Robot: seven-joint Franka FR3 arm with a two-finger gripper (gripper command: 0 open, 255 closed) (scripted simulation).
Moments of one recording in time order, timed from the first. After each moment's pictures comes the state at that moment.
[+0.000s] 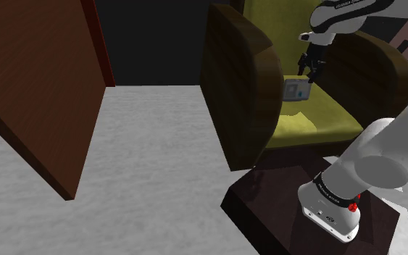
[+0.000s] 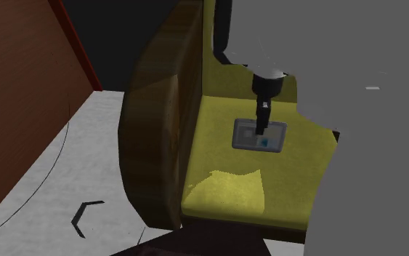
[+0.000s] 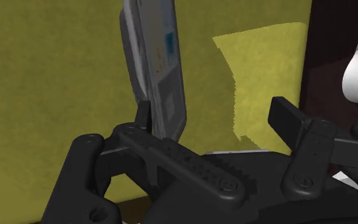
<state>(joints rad) 0.12 -0.11 -0.77 -2.15 -0.16 1.93 -1.58</state>
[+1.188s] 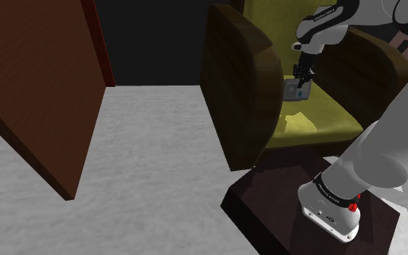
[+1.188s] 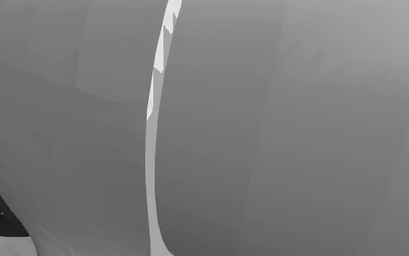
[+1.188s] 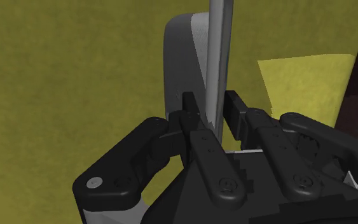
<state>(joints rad) 0.09 0.12 -0.80 -2.09 0.00 2.06 -1.81</state>
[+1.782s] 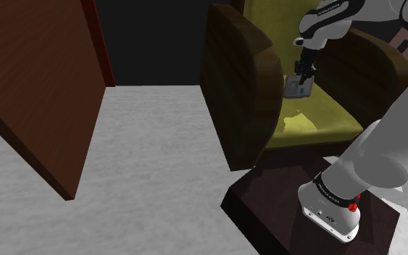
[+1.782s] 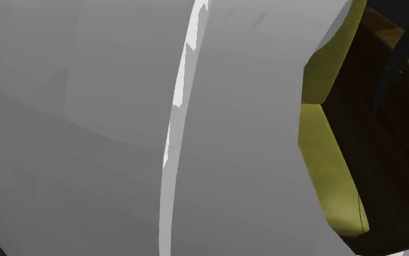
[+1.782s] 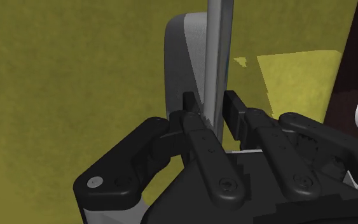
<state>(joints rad) 0.10 0.09 -0.80 -2.06 -0.03 2.01 -1.80</state>
